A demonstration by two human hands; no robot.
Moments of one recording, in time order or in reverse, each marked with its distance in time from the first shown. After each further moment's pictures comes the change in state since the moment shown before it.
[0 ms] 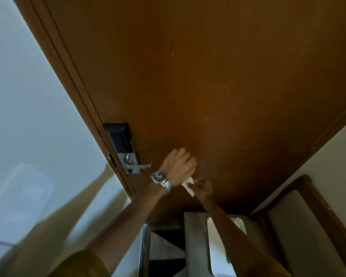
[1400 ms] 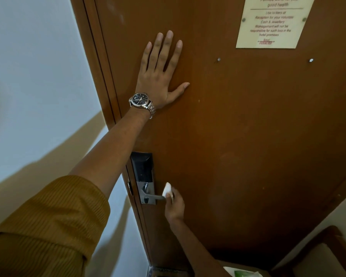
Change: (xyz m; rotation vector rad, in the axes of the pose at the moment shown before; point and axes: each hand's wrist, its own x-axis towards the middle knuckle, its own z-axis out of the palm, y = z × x) left_hand 0.157 -0.215 -0.228 0.594 0.745 -0.187; right_hand -0.033 -0.101 0.130 0.080 -0.050 -0.291
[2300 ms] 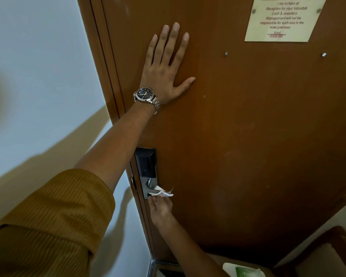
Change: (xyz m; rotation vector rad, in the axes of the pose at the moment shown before) left_hand -0.002 0.011 -0.007 -0.004 0.000 -0.001; right_hand -0.026 -0.024 0.037 1.095 -0.005 0.693
